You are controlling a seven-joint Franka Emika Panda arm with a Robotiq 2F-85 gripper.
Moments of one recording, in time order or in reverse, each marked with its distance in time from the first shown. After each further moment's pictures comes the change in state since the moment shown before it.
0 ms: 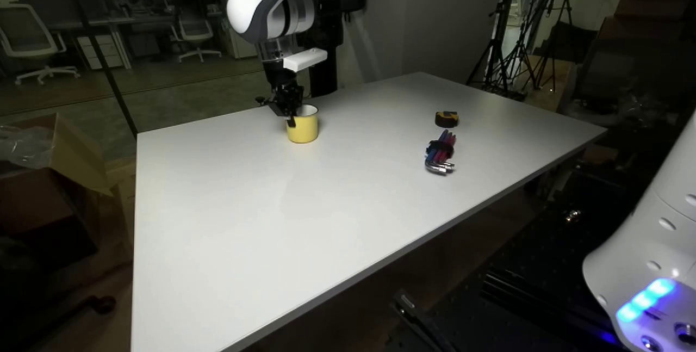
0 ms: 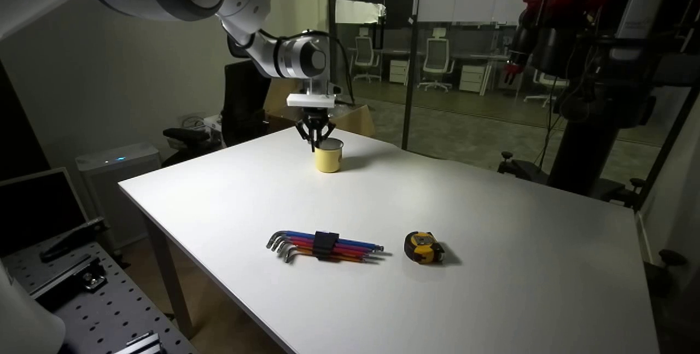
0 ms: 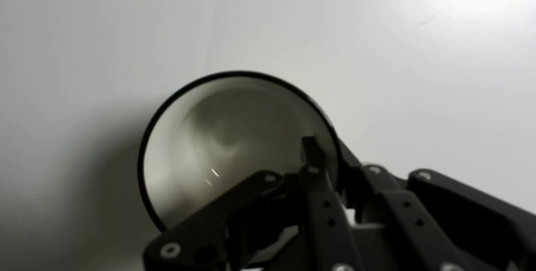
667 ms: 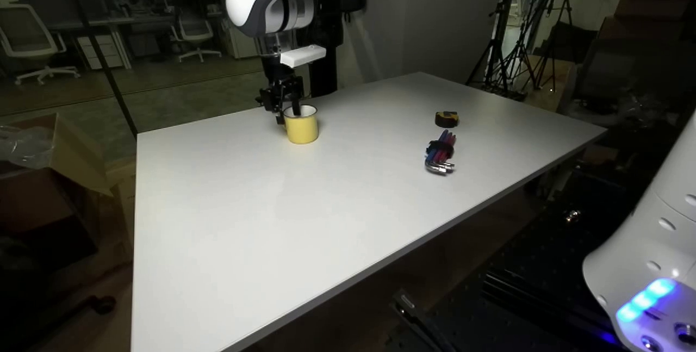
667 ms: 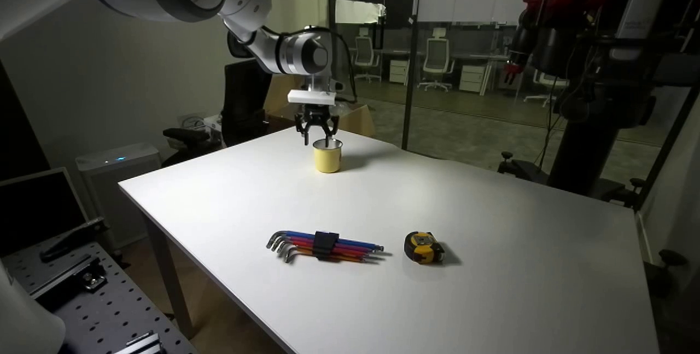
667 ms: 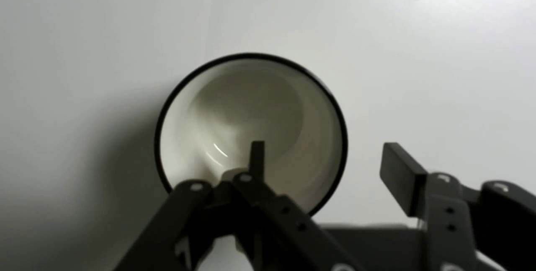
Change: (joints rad) arm -0.005 0.004 0.000 0.031 0.027 0.000 0.022
